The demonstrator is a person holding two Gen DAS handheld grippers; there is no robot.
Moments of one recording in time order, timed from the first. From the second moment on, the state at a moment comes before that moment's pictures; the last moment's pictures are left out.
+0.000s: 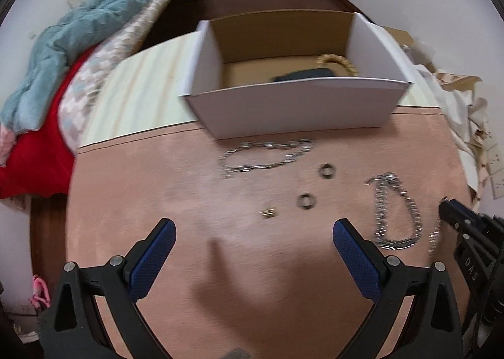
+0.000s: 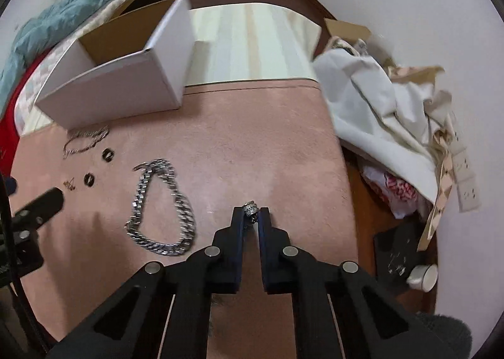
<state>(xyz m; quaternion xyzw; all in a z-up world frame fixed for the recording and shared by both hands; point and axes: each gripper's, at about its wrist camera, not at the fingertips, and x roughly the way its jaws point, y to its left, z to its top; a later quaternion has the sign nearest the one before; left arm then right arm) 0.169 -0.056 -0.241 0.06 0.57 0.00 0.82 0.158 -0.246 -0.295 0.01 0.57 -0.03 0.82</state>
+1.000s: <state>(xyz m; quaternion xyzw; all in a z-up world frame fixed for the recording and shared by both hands) 0.162 -0.082 -0.244 0.06 0.58 -0.09 0.81 0.137 -0.279 -0.272 0.08 0.56 -0.03 0.82</state>
